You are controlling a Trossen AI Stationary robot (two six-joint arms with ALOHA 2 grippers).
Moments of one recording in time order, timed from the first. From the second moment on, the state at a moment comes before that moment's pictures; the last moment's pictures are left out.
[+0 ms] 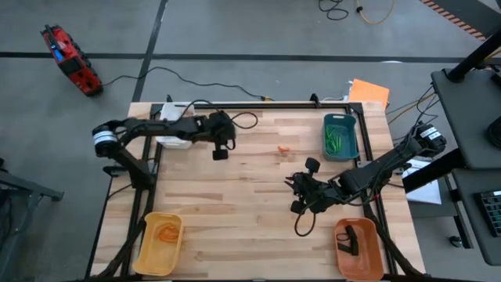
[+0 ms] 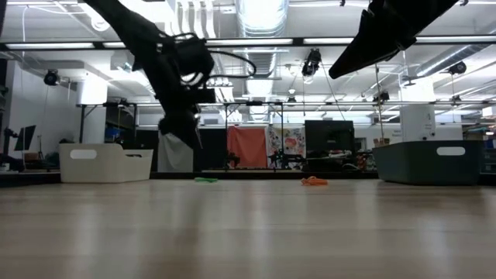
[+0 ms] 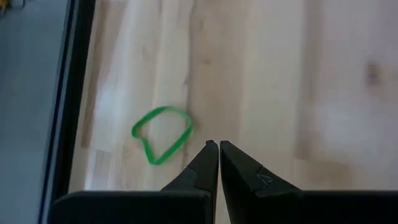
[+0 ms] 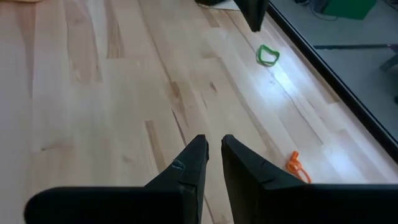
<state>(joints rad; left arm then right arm) 0.41 1.59 0.95 -0.36 -0.16 0.42 0.45 1.38 0.87 -0.33 0.73 0.40</state>
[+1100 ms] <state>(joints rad) 0.49 1.83 0.99 -0.24 -0.21 0.47 0.45 1.38 0.87 -0.36 0.73 0.39</state>
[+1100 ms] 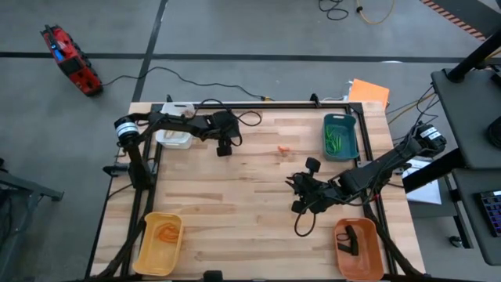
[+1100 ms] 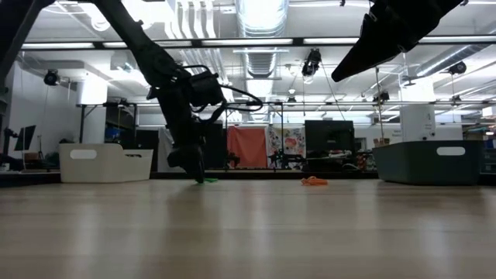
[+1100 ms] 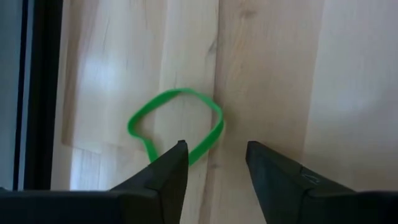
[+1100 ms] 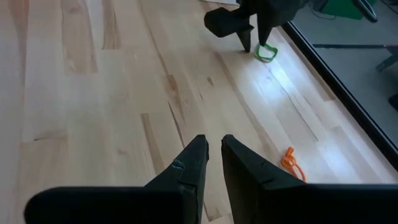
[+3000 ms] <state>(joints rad) 0.54 1.75 0.99 -0.26 -0.13 0.57 0.45 1.38 0.86 -0.36 0.73 0.44</state>
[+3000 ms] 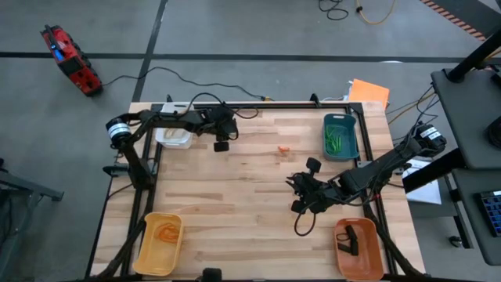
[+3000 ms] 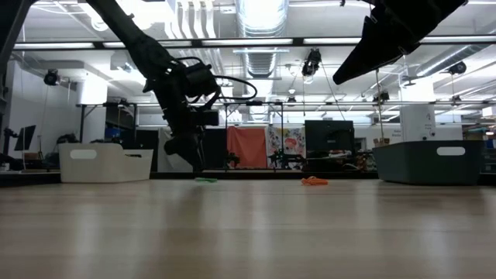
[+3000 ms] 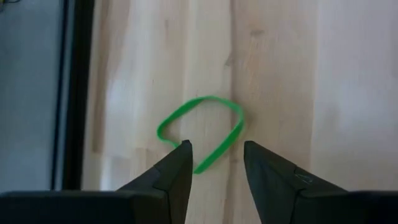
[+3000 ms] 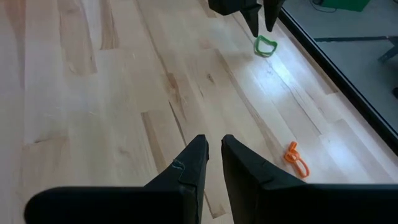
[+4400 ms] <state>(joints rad) 0.54 1.84 0.99 -0.25 -0.10 0.49 0.45 1.38 0.84 -0.36 0.73 0.44</state>
